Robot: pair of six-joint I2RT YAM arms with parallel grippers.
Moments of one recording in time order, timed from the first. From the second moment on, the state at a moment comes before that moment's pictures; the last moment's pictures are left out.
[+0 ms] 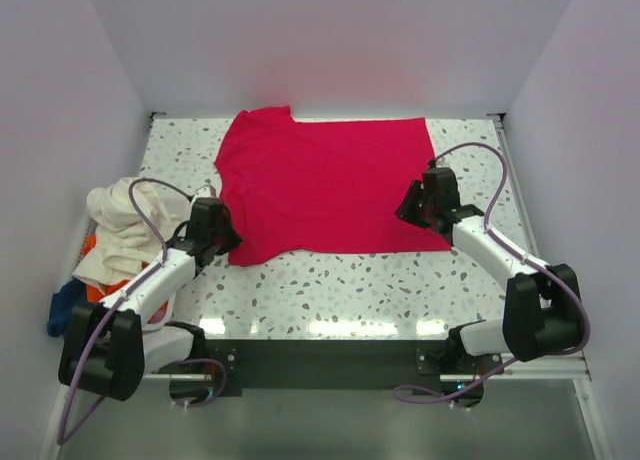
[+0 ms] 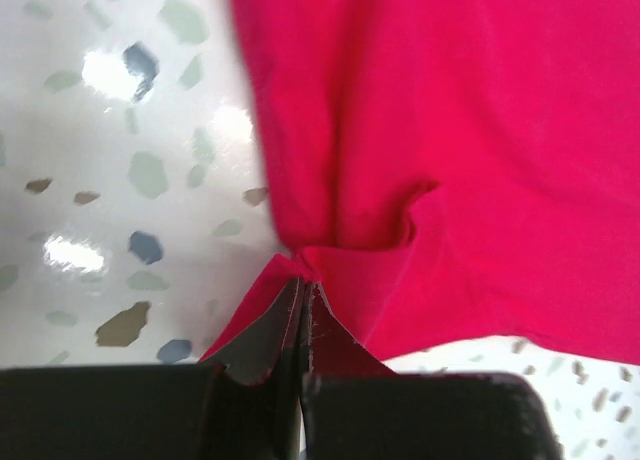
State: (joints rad) left arm -0.23 1.17 0.54 -0.21 -0.12 -0.67; right arm 0.26 1.37 0.83 -0.24 0.03 0.58
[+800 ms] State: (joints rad) left arm -0.49 1.13 0.64 -0.21 0.19 -0.57; right arm 0.26 1.37 0.82 -0.22 0.01 0.58
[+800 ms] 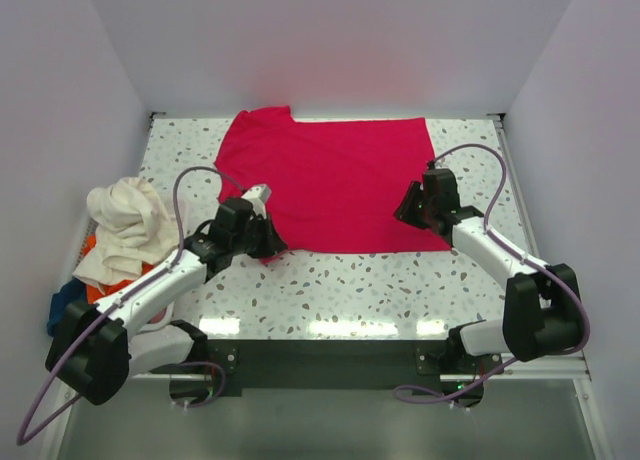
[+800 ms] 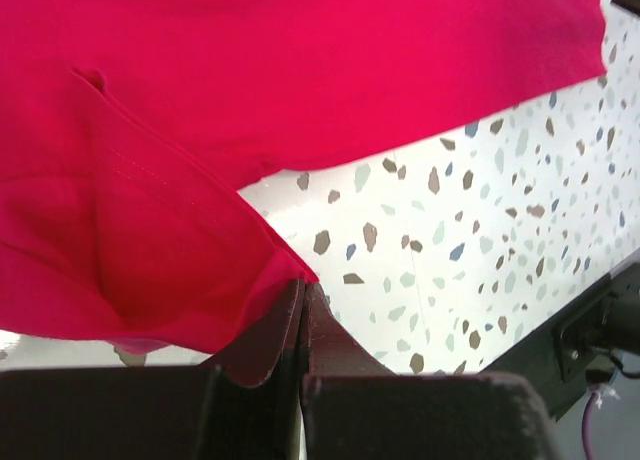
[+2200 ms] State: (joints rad) left arm -0.62 0.88 0.64 -0.93 -0.07 -0.87; right arm 0.26 1.34 0.81 -0.28 0.08 0.56
